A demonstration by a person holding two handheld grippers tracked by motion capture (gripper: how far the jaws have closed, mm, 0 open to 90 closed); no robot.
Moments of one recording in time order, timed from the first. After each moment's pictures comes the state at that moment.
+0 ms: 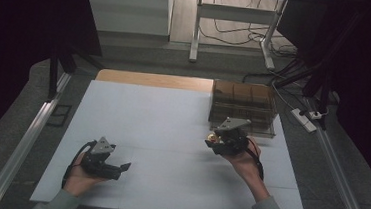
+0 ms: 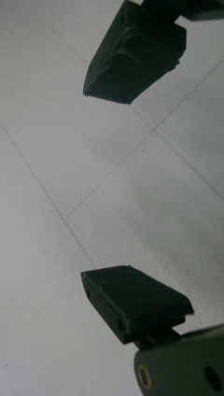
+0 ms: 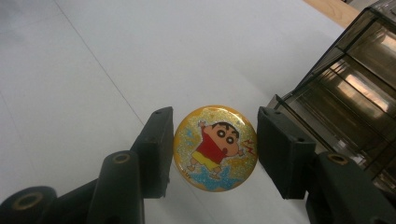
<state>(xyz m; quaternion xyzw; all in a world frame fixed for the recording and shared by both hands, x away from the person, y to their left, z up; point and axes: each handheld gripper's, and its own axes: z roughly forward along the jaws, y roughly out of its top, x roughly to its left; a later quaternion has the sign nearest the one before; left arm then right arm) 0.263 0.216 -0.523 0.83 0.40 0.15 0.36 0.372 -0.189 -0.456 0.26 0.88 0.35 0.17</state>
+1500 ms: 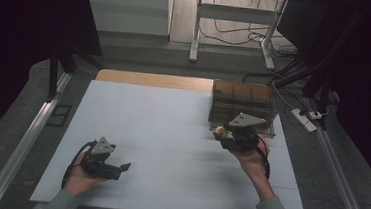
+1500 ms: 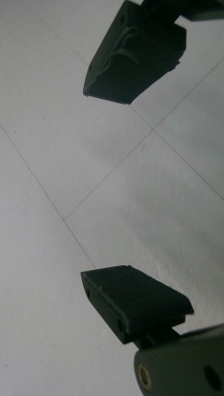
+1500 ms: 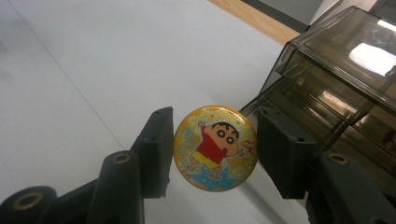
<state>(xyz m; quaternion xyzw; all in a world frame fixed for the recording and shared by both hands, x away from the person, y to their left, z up) 0.263 0.216 -0.523 0.83 0.40 0.15 0.36 0.371 -0.210 -0.437 0.28 0.85 0.40 0.21</state>
